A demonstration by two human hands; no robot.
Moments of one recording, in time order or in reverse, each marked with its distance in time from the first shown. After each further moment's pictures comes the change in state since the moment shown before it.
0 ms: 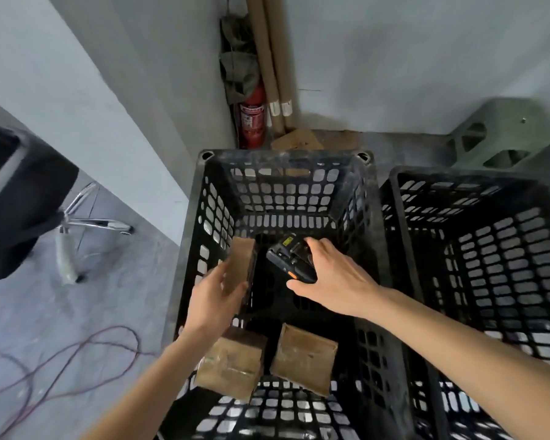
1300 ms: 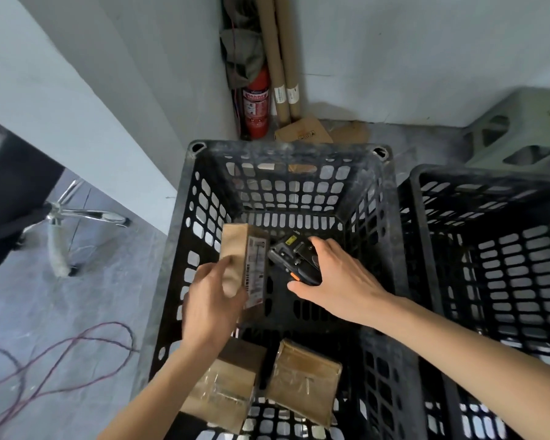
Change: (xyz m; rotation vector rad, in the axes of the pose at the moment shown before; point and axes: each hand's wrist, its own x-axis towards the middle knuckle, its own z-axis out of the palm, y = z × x) left_hand 0.033 -0.012 0.030 0.155 0.128 0.003; right_hand 0.032 0.020 0.008 0.081 0.033 -0.011
